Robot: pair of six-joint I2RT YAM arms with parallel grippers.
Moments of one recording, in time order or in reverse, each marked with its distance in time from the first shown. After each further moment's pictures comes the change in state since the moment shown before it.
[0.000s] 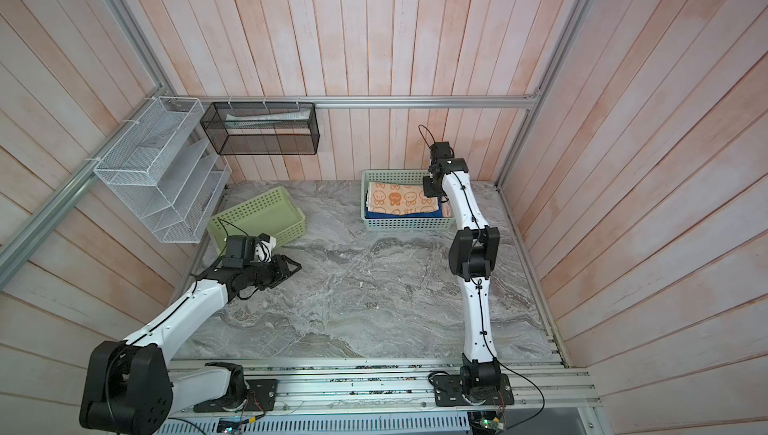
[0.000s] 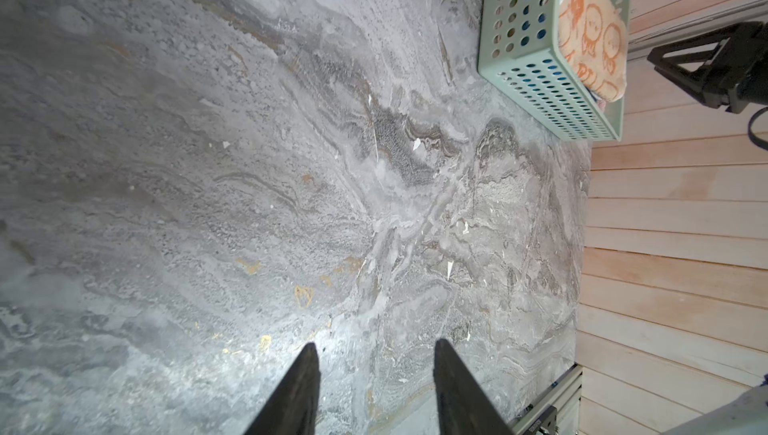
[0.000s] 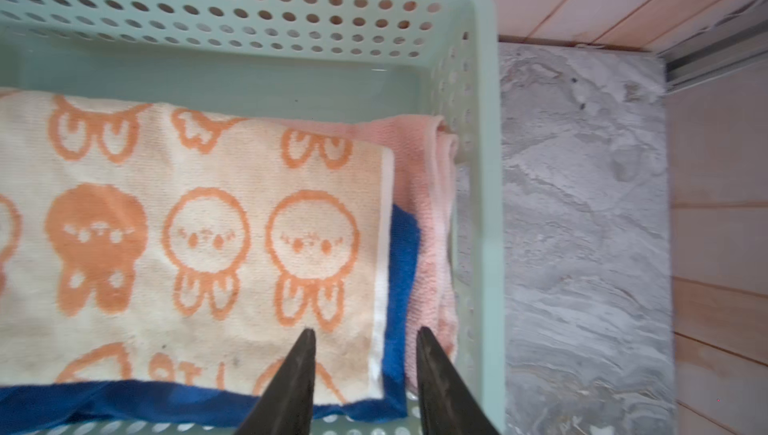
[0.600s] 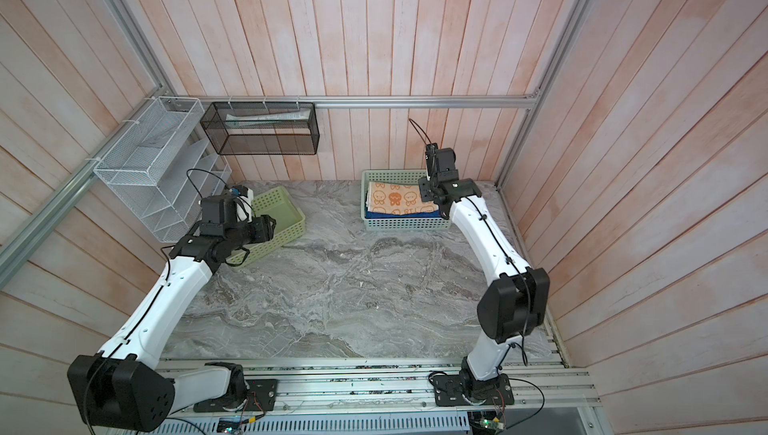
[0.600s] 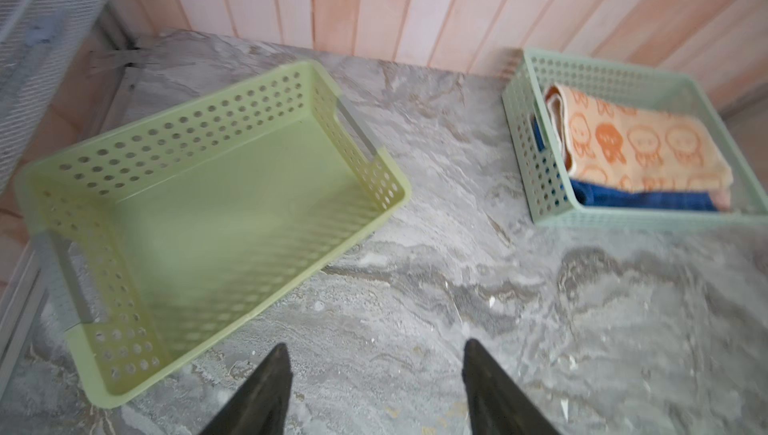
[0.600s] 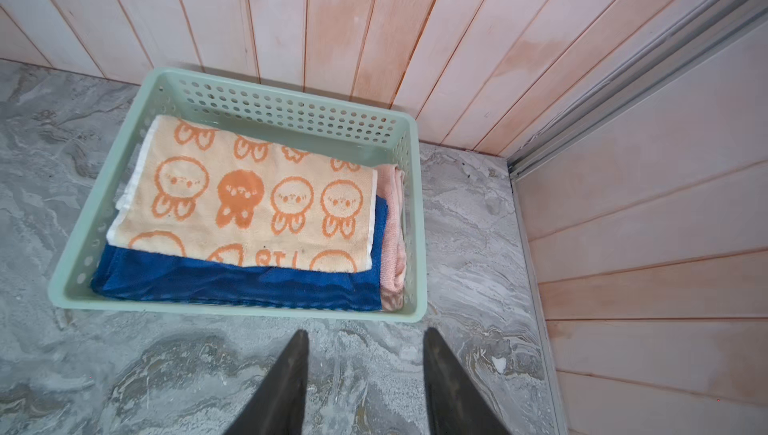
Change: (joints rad) left arm 0.023 0.009 0.400 -0.157 -0.486 0.393; right arm 0.160 -0.831 -0.954 0.509 0.176 -0.054
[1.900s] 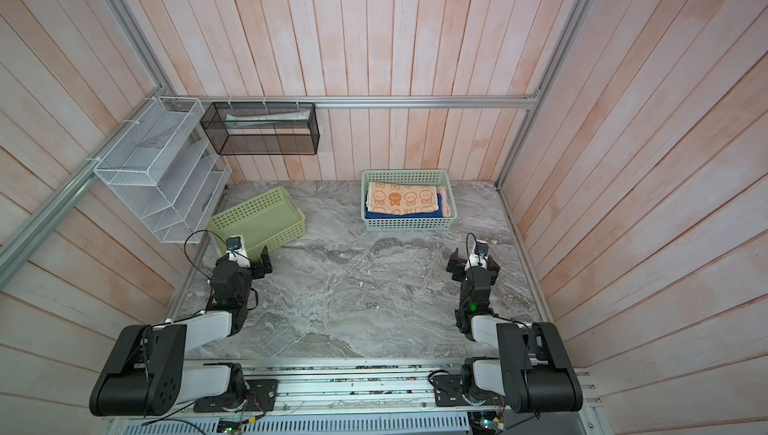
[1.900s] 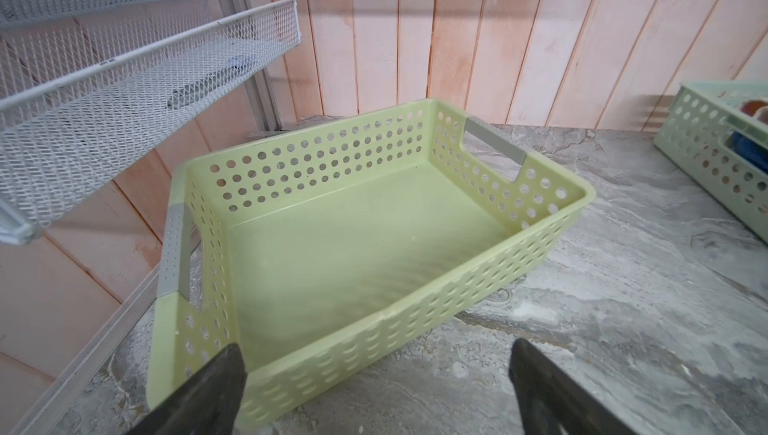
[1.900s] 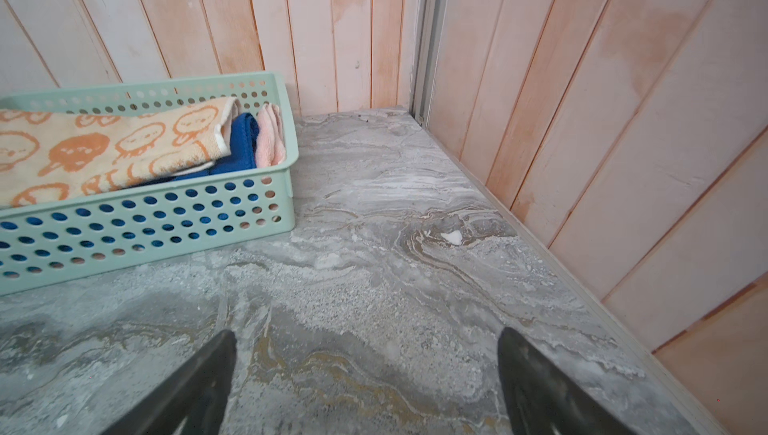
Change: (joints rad) left arm 0.101 0.083 -0.866 1.370 -0.140 0.151; right arm -0.260 -0.328 -1.415 1.547 -0.047 0.094
